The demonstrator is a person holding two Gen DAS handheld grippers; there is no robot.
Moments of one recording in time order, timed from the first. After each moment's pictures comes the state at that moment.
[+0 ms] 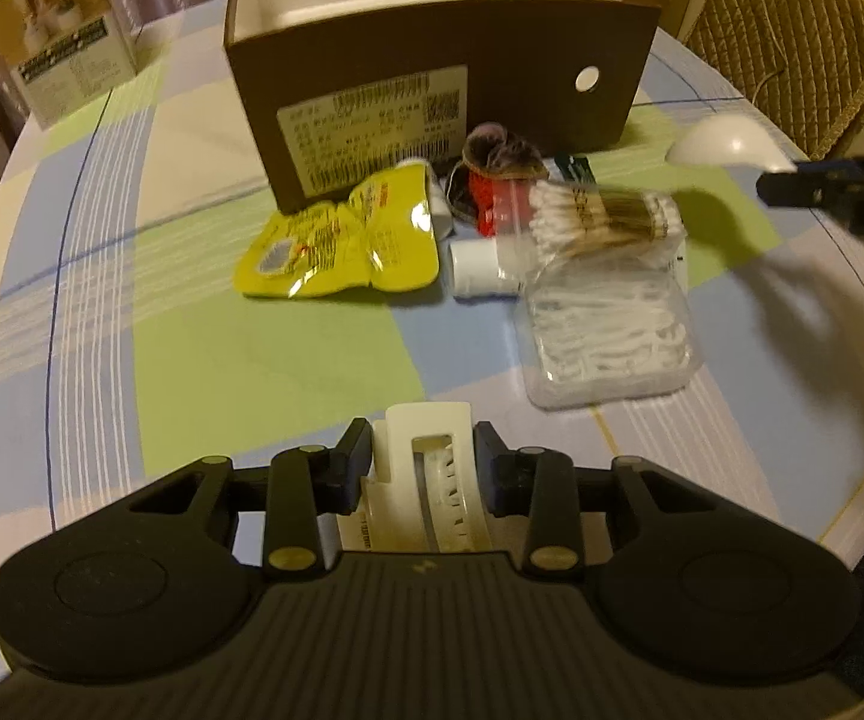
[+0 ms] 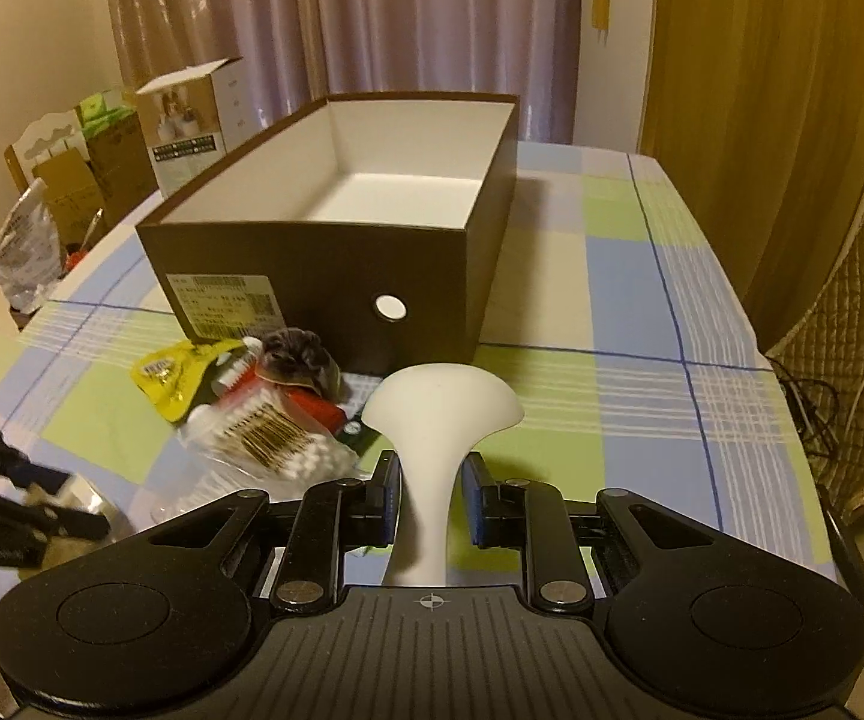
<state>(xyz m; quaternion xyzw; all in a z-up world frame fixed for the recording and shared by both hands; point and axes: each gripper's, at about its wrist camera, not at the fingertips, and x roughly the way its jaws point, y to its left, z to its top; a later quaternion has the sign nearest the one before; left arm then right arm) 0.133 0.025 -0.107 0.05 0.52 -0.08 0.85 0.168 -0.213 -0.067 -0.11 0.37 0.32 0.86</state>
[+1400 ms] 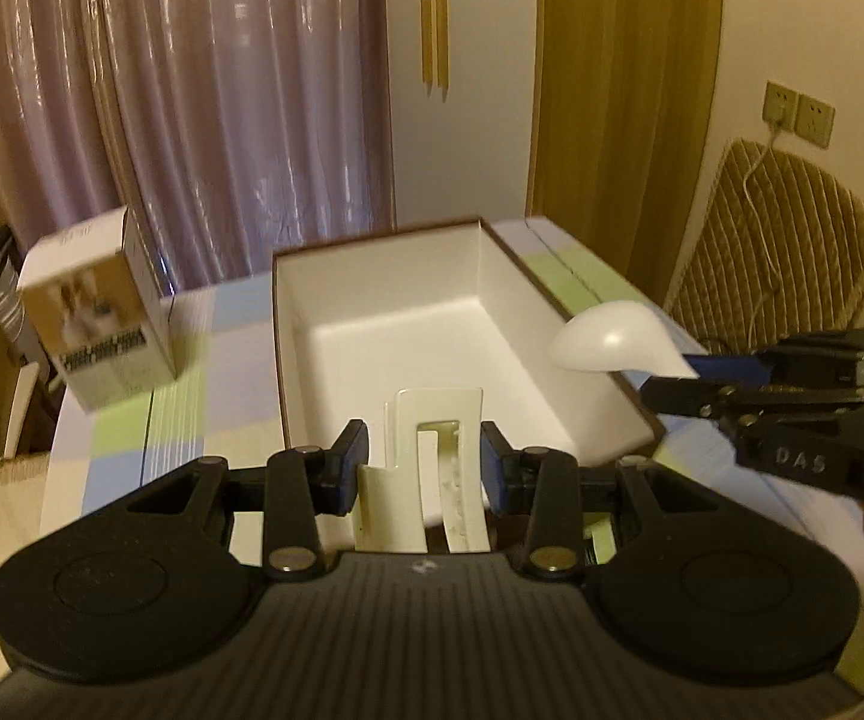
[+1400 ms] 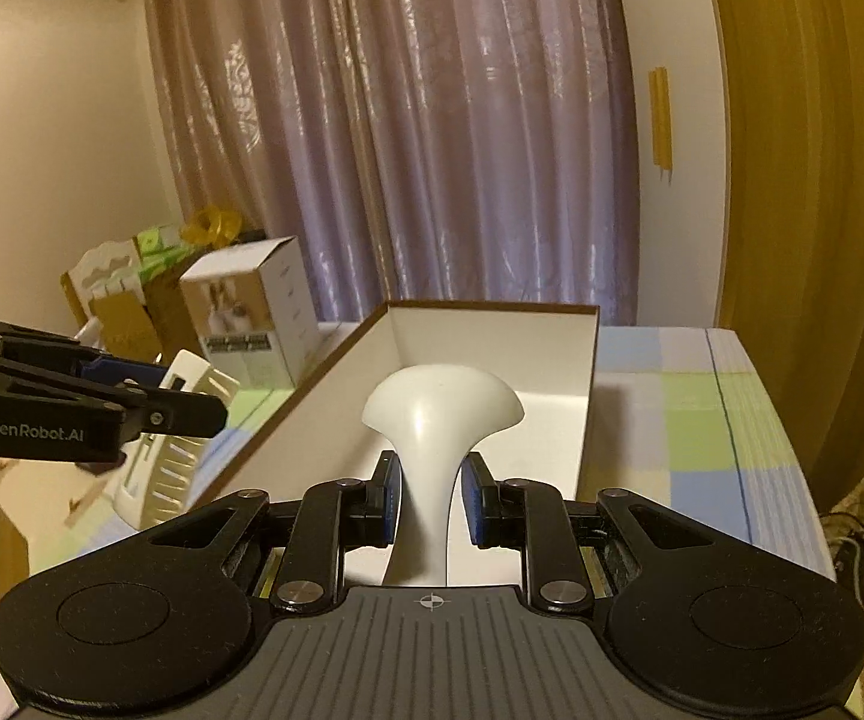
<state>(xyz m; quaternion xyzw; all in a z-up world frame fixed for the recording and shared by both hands) 0.236 0.028 0.045 0.04 0.33 -0.07 0.94 0.250 -0.135 0.011 -0.03 0.27 0.39 0.88</state>
